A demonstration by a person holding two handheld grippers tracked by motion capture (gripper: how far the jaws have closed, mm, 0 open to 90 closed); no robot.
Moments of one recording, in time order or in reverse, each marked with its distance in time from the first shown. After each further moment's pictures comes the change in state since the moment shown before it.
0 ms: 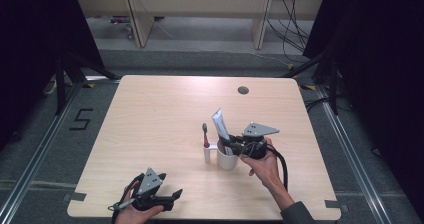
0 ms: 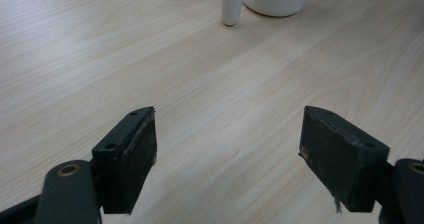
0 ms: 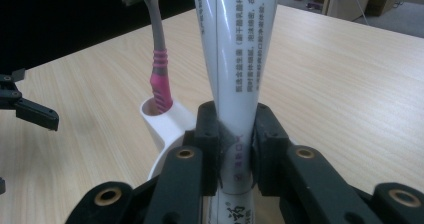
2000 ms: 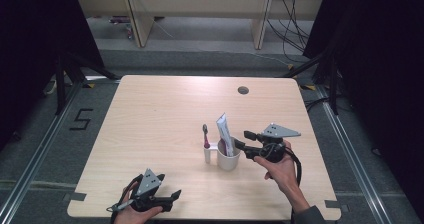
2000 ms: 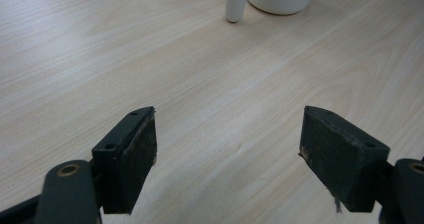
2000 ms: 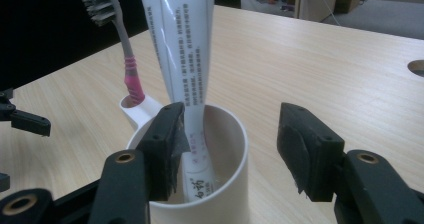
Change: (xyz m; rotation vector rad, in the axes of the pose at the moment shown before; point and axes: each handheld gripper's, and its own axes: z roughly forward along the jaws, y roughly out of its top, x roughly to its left) left arm 0.002 -0.002 -0.003 0.014 0.005 0.015; right arm -0.014 -0.005 -0.044 -0.044 -0.083 0.063
